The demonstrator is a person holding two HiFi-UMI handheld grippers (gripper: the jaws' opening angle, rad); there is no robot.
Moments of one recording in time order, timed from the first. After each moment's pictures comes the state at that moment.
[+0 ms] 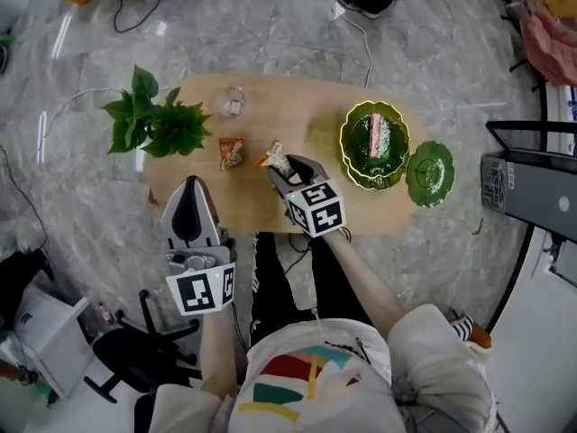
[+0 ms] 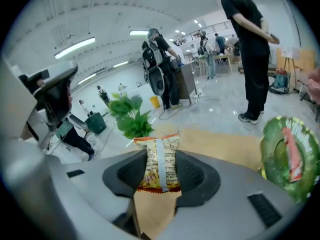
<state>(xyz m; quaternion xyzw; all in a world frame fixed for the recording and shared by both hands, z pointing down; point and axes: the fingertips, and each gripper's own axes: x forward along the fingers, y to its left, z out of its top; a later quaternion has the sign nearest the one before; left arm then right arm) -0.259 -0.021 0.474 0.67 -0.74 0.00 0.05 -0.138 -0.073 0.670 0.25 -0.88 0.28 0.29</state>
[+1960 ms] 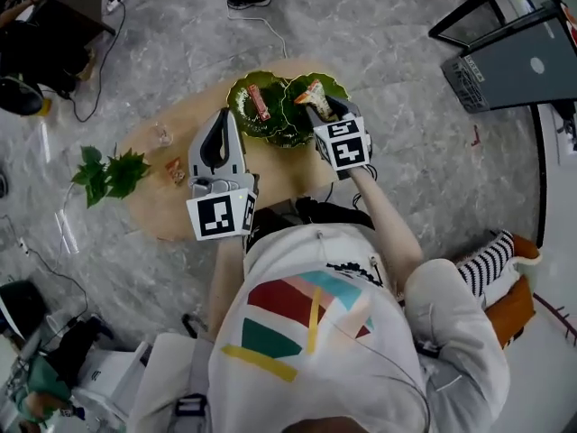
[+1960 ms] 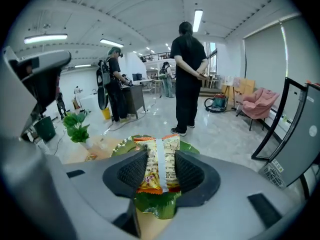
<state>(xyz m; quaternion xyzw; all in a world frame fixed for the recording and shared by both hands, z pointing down) 0.080 -0.125 0.385 0.83 -0.55 0.01 0.00 0.244 -0.160 0.565 0.51 -0.79 0.21 0.27</state>
